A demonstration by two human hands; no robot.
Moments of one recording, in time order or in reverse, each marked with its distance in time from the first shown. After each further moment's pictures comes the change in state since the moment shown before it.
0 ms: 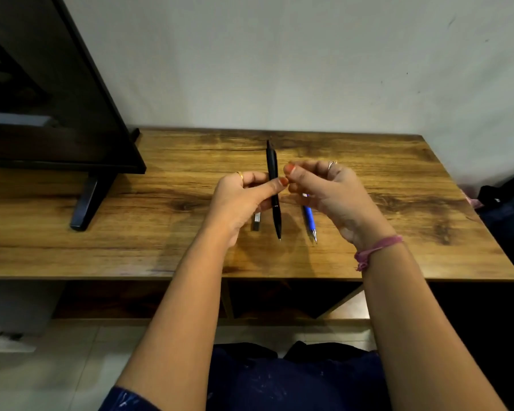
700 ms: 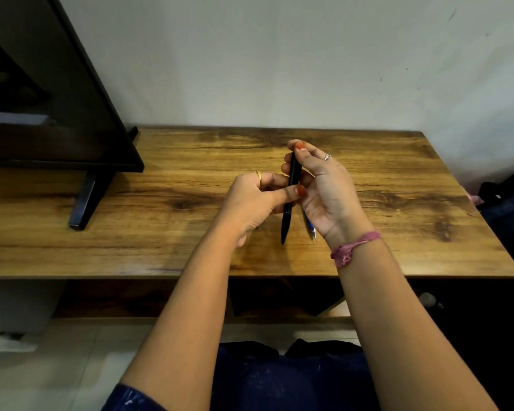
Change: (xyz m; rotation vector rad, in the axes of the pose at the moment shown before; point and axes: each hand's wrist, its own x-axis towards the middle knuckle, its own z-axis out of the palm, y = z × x) left_hand -0.012 0.010 0.017 0.125 -0.094 0.044; right_hand 0.006 -0.005 0.027 0.552 0.105 -0.022
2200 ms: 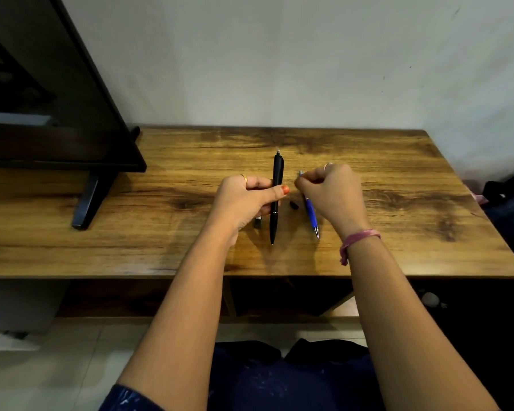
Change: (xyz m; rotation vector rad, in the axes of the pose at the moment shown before) left_hand 0.011 -0.015 -0.016 0.029 0.136 -0.107; right_hand 0.013 0.005 -0.024 -1.304 0.219 -0.204
